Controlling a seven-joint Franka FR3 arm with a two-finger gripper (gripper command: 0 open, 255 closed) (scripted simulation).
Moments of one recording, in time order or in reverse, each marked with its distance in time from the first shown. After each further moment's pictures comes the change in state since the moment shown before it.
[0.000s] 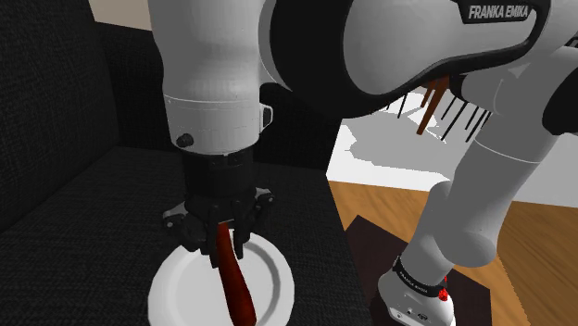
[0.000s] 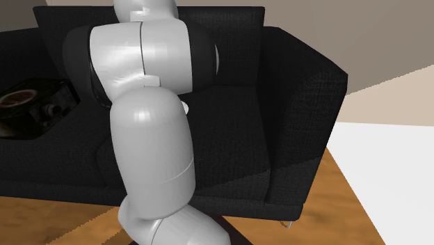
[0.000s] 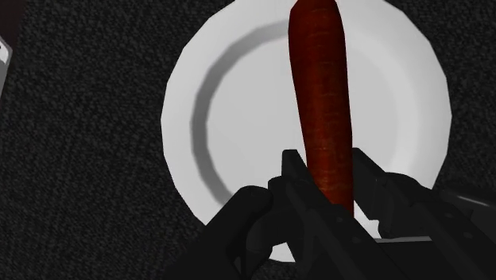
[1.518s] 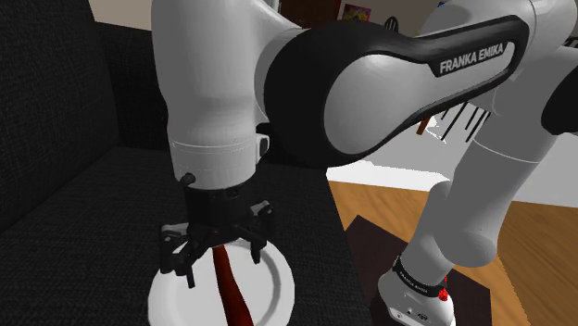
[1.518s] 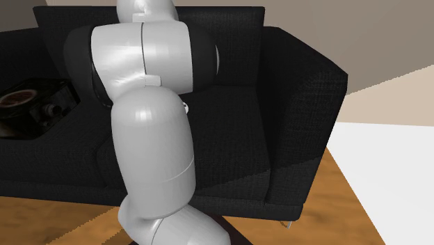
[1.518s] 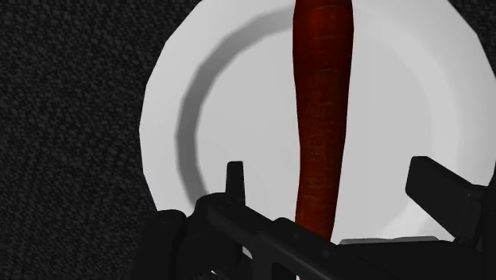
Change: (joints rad) arm 0.002 0.006 0.002 -0.097 -0.002 0.103 -0.004
